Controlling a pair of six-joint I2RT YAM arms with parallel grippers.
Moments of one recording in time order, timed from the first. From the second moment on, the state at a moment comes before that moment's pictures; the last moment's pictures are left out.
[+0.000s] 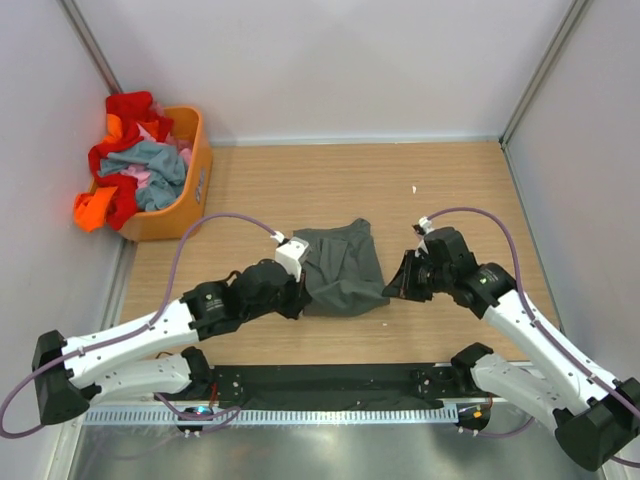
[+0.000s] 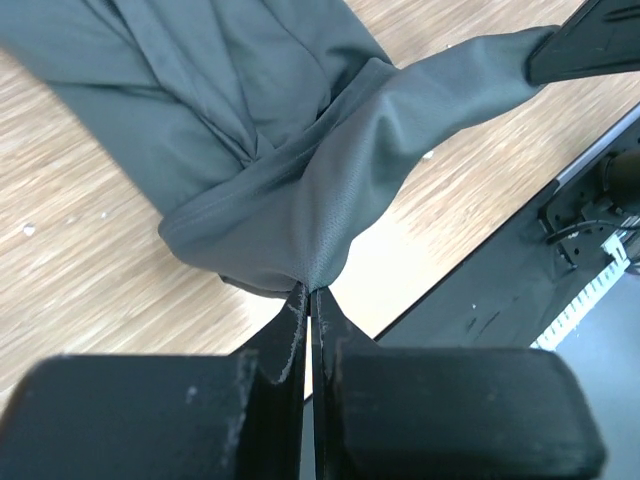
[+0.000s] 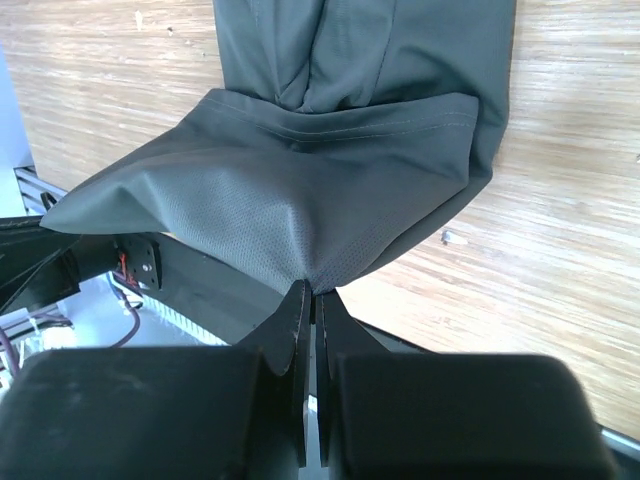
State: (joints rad) left arm -1.08 0.98 0.78 -0.42 -0.17 -0.51; right arm 0.50 0.88 0.76 -0.73 -0.27 0.69
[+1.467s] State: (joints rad) left arm -0.70 1.32 1.10 -0.52 0.01 -0.37; right arm 0.46 1.36 1.18 -0.71 -0.11 0.60
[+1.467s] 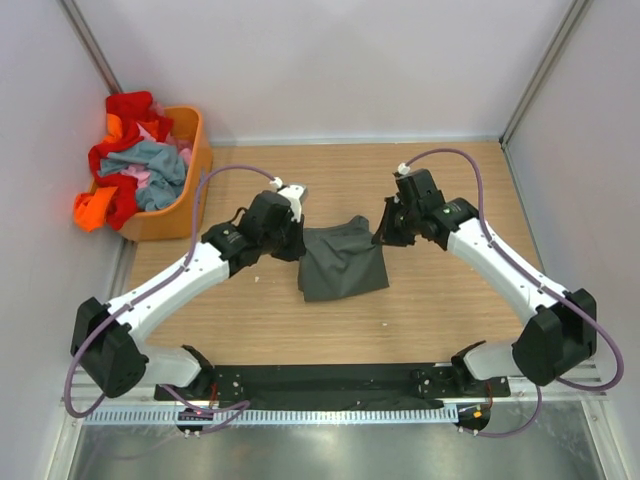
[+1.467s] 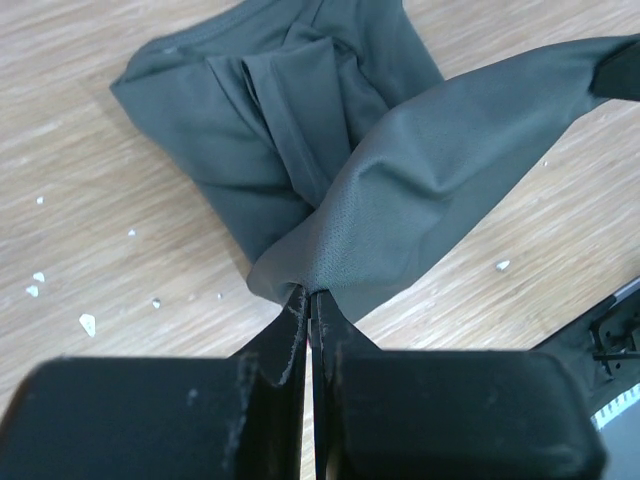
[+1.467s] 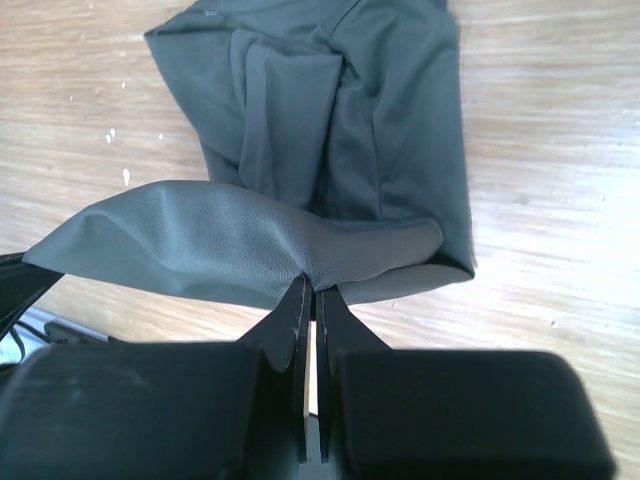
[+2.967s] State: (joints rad) left arm -0.54 1.80 1.35 -0.45 0.05 -0.49; right arm 0.42 1.68 1.05 -0.21 -0.60 0.58
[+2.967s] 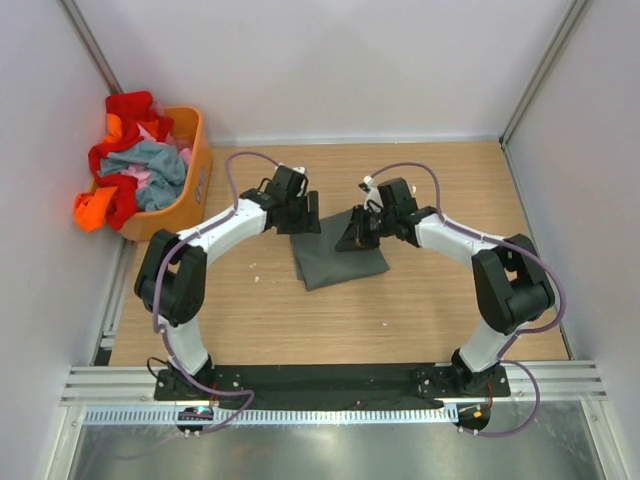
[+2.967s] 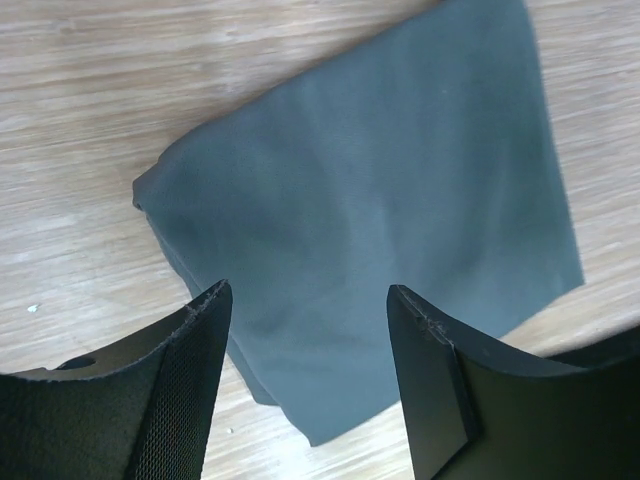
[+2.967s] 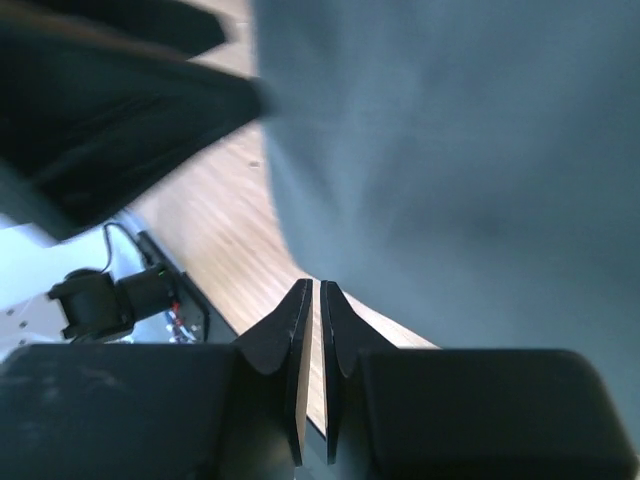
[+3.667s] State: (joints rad) left arm -0.50 1.97 1.37 -0.41 0.05 -0.46; right arm 0.53 1.96 0.91 0.25 -0.77 0.71
